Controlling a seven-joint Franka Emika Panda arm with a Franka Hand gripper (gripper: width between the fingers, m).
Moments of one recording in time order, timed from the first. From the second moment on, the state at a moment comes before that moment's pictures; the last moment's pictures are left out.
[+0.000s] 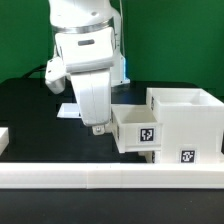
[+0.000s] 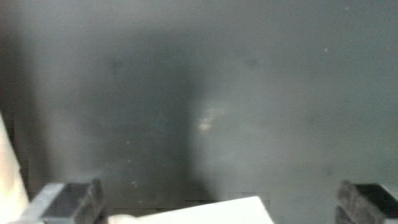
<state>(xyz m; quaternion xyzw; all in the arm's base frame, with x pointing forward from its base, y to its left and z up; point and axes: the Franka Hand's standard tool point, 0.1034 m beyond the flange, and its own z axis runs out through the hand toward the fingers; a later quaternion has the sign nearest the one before) 0.572 -0.039 0.070 -0.69 -0.71 0.02 0.12</state>
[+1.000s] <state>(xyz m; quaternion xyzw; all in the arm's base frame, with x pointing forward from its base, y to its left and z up) 0.578 -0.017 0.070 -0.72 -0.69 0.02 0.10</state>
